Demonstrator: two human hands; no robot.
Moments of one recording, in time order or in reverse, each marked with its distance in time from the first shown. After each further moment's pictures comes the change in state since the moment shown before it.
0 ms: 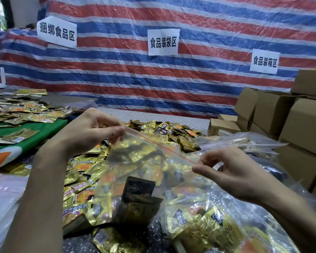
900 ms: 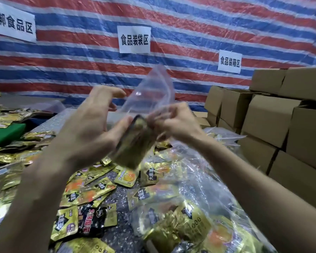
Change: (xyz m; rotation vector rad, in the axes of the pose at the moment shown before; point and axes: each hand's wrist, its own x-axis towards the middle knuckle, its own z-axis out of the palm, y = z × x) left_hand 0.022 0.051 0.065 0.330 0.266 0.157; right_hand 0.087 0.011 -0.011 0.540 0.182 0.053
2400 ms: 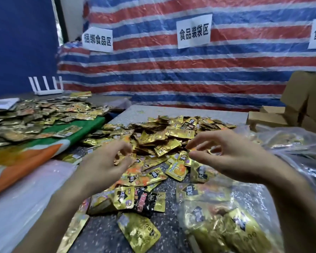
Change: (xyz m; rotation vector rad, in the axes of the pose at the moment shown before) left_hand -0.089 -0.049 -0.024 0.310 -0.234 -0.450; right_hand -0.044 0.009 0.004 -0.377 -0.400 -0.194
